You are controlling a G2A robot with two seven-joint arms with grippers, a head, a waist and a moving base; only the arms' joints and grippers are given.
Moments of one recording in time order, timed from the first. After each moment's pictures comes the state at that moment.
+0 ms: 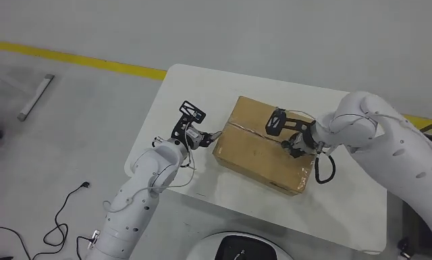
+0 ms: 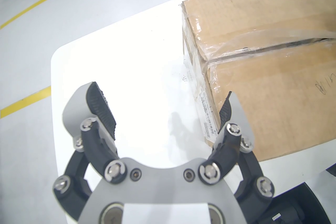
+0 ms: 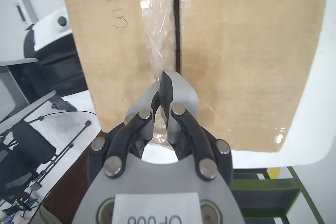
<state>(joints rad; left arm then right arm) 0.99 -1.35 -1.16 -1.57 1.34 -0.25 -0.48 -0.41 -0.77 0.72 -1.60 -0.26 -0.36 1.46</state>
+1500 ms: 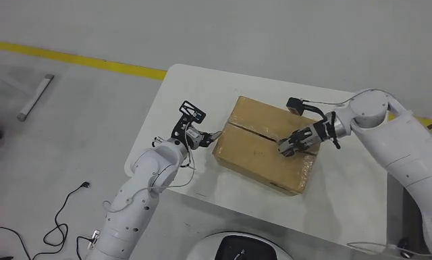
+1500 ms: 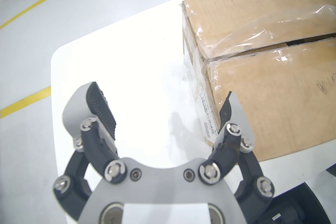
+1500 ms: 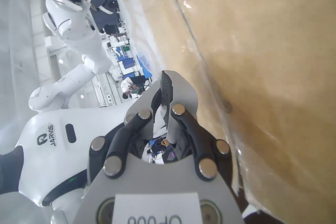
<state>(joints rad) 0.99 -1.35 -1.16 -1.57 1.34 -0.25 -0.48 -0.29 -0.85 0.58 -1.02 0.48 -0.06 1.54</state>
